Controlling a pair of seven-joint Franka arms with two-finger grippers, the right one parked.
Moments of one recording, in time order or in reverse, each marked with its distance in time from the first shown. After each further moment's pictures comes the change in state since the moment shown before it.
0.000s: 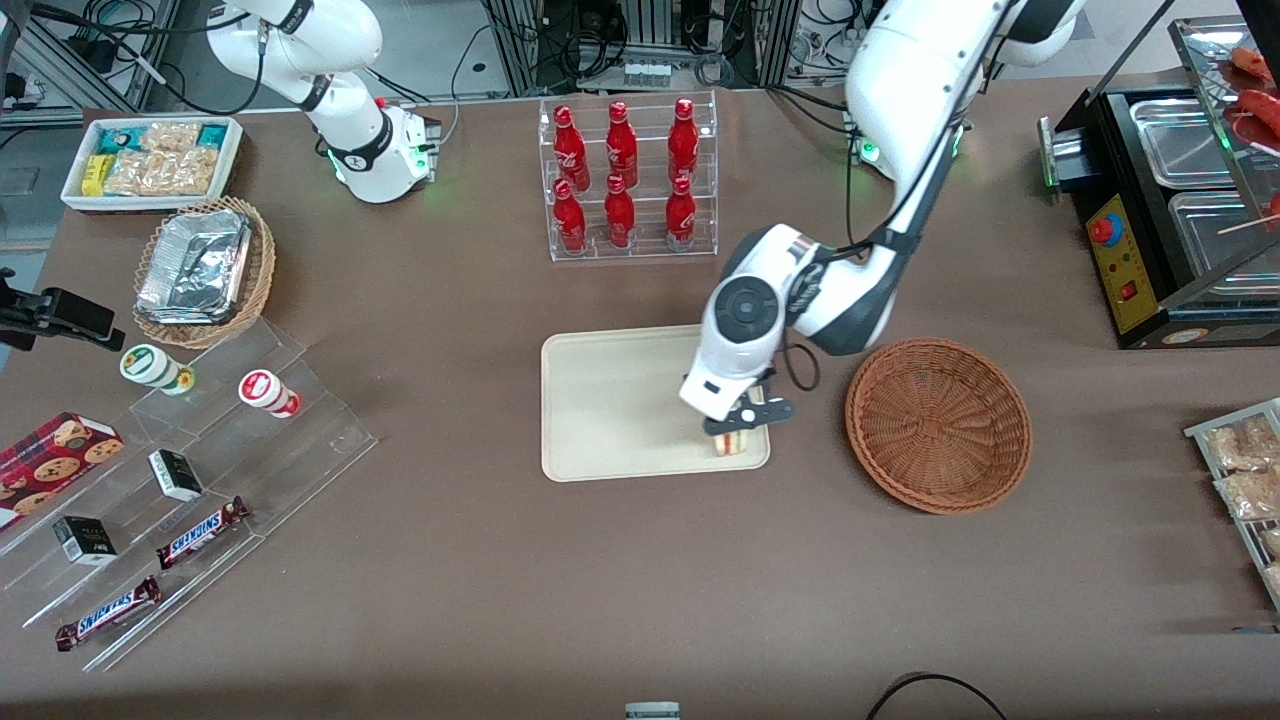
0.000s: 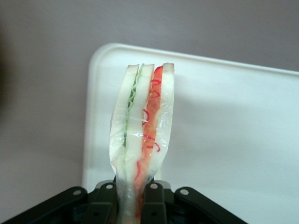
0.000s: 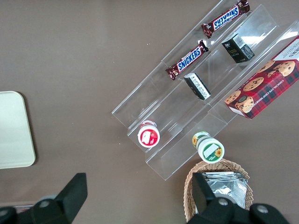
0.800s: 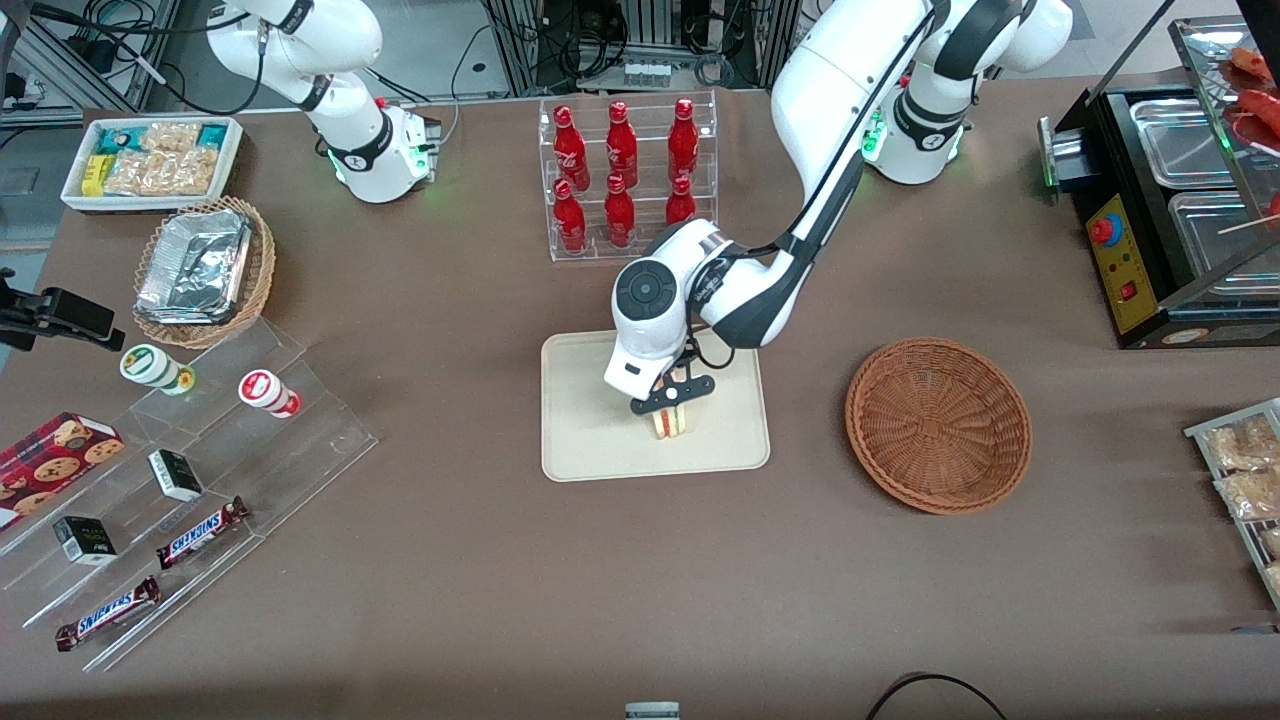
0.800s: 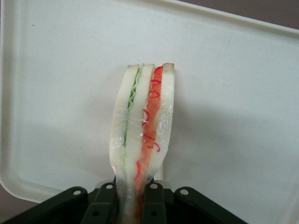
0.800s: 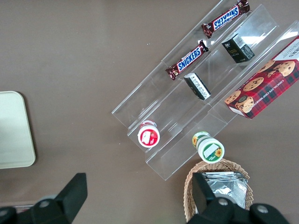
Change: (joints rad) arm -0.122 0.126 0.007 0.132 0.000 -0.002 -0.181
